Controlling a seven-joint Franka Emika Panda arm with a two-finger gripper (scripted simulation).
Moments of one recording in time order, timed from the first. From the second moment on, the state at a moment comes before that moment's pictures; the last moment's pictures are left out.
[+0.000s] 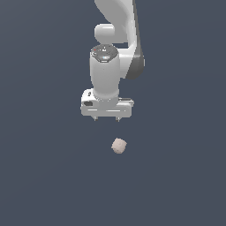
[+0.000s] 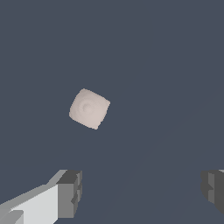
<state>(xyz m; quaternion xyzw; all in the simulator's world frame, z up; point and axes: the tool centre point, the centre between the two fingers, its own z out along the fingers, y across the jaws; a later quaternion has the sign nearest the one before) 0.006 -0.027 0.189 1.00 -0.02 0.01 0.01</state>
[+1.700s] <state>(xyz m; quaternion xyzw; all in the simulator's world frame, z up) 0.038 0.015 0.139 0.99 -0.12 0.00 0.01</state>
